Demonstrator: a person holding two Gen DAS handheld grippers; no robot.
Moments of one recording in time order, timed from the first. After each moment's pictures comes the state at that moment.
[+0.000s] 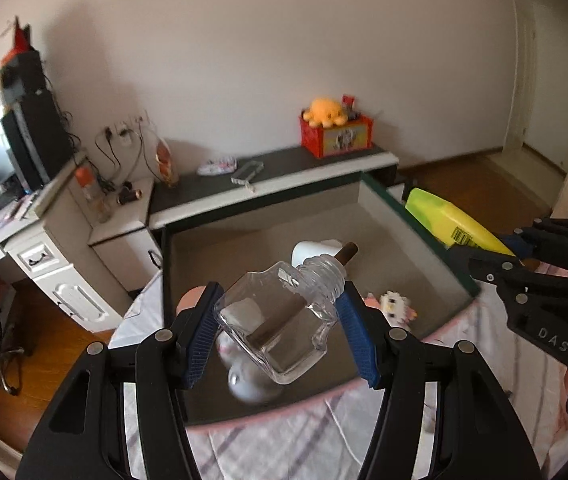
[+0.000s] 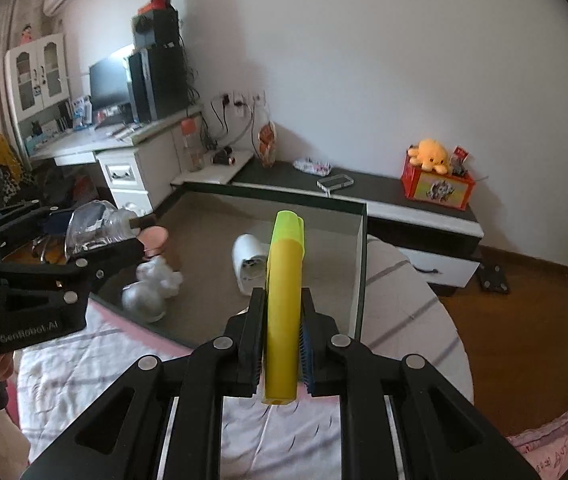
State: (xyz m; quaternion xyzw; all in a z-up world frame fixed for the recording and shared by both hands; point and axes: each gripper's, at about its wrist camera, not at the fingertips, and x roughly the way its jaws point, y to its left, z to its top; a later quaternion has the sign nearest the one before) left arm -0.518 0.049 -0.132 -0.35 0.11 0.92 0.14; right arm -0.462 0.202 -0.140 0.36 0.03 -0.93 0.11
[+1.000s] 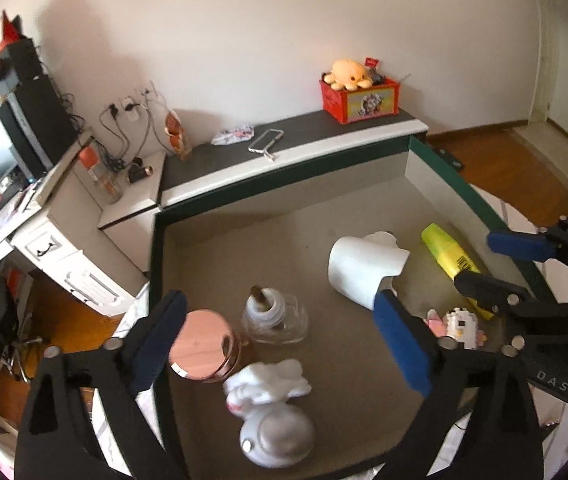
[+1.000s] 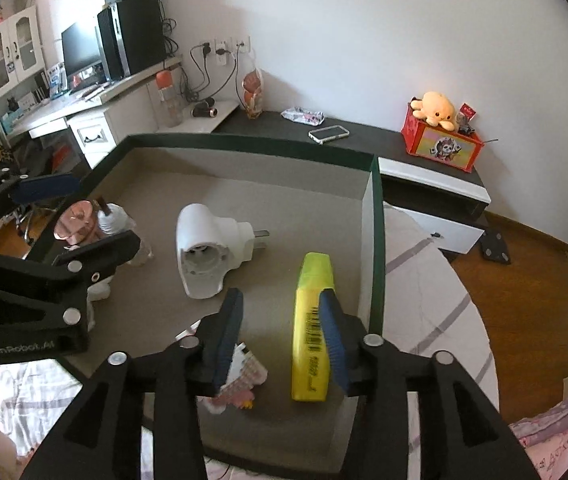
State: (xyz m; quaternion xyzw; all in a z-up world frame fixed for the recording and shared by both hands) left arm -0.569 0.057 -0.168 -0.39 0.13 0.91 0.10; right arm -0.511 0.207 -0.177 0.42 0.04 -0.90 0.09
